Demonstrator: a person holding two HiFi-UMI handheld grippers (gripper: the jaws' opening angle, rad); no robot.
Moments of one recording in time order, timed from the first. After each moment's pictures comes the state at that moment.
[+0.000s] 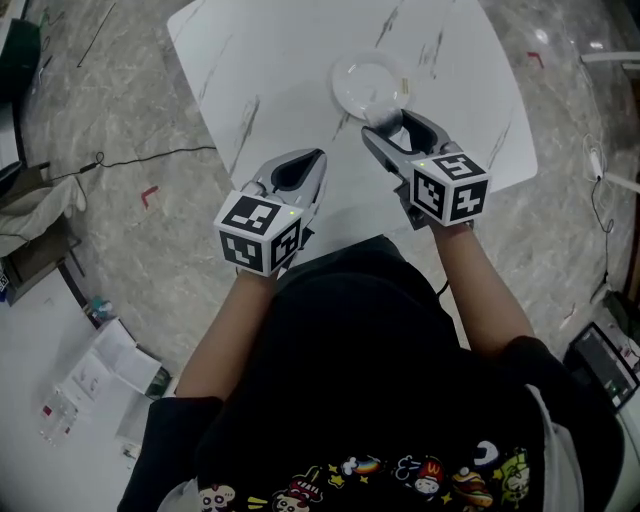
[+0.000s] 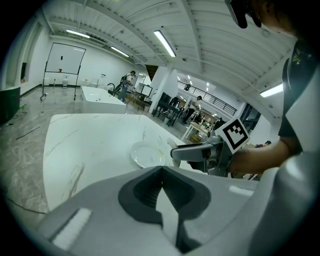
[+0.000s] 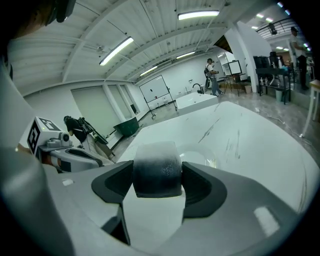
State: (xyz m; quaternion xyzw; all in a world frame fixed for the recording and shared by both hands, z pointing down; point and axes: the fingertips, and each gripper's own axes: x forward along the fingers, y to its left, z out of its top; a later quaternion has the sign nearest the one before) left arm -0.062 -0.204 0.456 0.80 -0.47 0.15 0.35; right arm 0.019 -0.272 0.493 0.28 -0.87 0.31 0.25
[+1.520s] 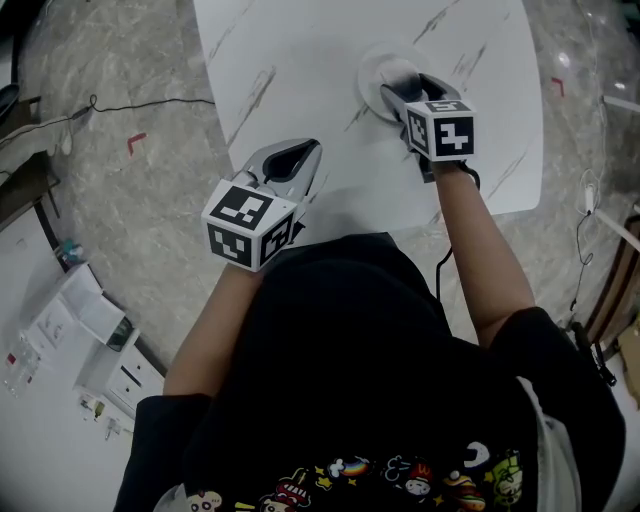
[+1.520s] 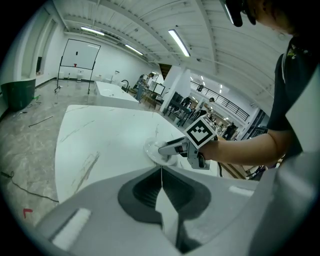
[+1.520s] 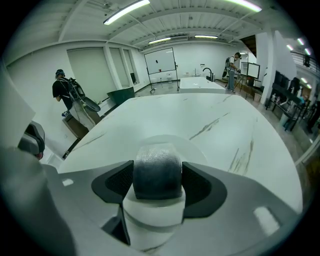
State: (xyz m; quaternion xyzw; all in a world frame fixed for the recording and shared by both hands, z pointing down) left arm -0.097 -0.203 0.481 0.75 -0.51 0.14 0.39; right arm -0.007 -0.352 0.588 0.26 -0.83 0.24 0.42
